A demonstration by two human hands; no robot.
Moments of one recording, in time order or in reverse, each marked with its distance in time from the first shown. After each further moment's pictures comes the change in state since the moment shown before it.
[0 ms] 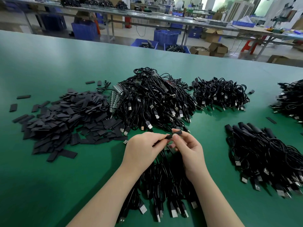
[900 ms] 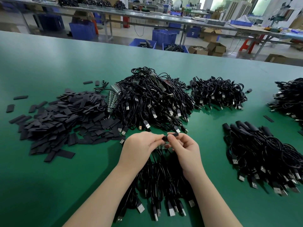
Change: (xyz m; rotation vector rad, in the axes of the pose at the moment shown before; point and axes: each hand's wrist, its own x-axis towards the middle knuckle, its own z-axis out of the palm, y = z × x) left_hand 0.000 -0.006 -0.002 0.003 -0.032 0.044; right_hand -0.001 -0.001 0.002 -0.098 -0.008 -0.010
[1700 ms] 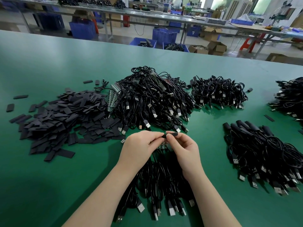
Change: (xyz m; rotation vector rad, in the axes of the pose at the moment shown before) left_hand 0.001 0.001 -0.002 -0.037 -0.015 -0.062; right_hand 0.000 0.003 0.003 -0.028 0.015 -0.020
